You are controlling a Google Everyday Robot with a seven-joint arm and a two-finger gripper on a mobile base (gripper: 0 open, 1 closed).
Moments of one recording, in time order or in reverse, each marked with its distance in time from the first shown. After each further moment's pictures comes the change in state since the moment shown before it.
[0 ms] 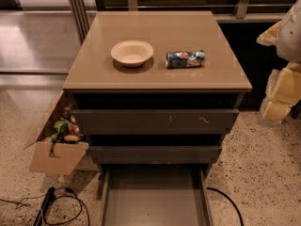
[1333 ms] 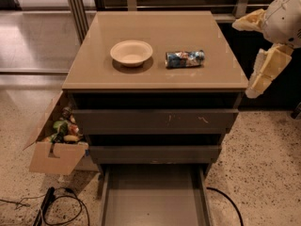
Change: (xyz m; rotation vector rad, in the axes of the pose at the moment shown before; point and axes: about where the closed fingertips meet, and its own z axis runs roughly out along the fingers) arm -0.023 -0.070 0.032 -0.033 -0.299 -0.187
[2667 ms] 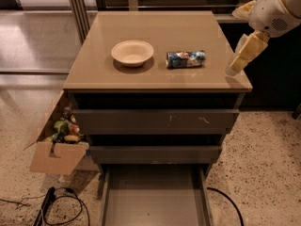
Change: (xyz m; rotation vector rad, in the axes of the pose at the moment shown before) arm 0.013 -0.079 0.026 0.140 -0.031 0.149
